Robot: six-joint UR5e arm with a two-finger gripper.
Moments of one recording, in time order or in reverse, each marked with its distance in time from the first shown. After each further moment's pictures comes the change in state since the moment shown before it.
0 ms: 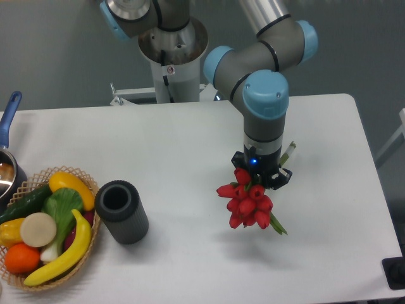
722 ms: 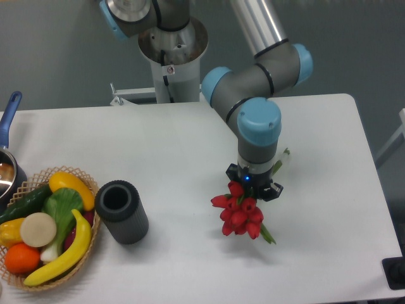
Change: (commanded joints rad) arm -0.044 -0.101 0.006 0.003 0.012 0.002
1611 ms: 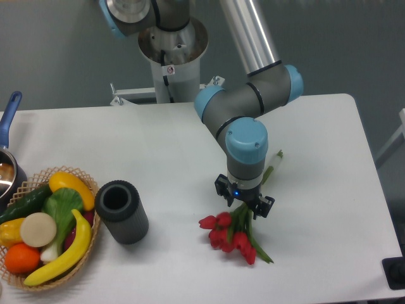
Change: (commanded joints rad) arm -0.020 -0.015 -0.002 0.095 -0.002 -0.045
